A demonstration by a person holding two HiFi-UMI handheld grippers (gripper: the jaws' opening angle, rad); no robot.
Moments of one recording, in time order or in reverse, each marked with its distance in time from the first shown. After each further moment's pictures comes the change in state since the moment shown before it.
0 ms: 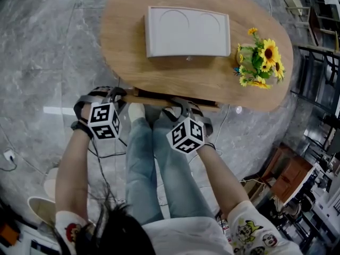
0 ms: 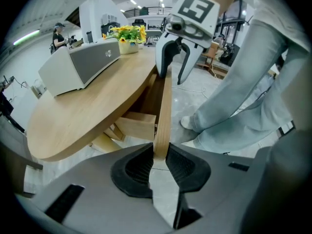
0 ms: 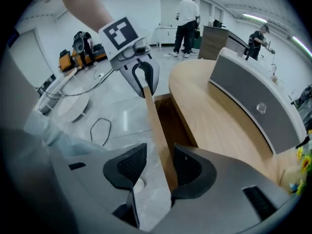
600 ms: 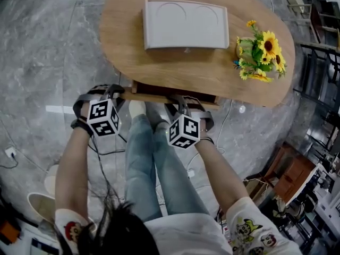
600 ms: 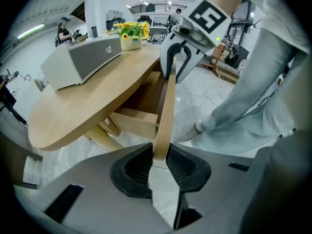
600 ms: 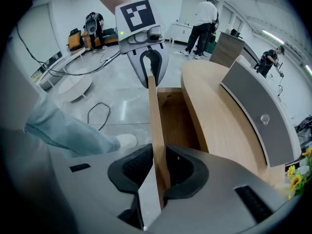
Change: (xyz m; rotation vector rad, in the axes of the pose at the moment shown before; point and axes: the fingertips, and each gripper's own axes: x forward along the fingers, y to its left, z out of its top) left arm 0.002 -0.012 -0.003 -0.061 0.032 0.012; right arm 0.008 0.005 -0.017 -0.185 0.046 -0.051
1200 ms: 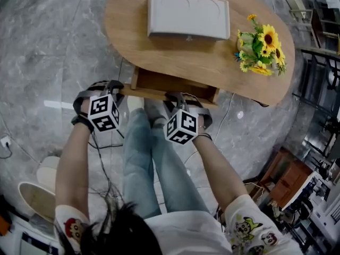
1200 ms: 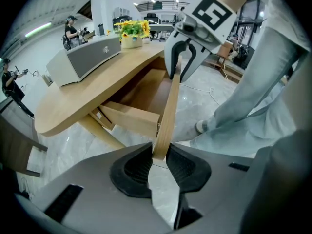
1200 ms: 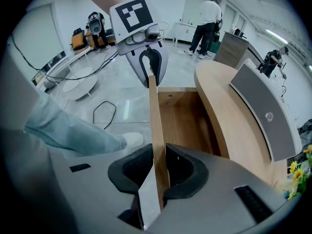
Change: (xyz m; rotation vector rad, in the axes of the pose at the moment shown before) left arm 0.001 -0.035 -0.003 -0.069 0.027 0.059; right arm -0.007 0.033 -0.009 -0.016 0.009 0.036
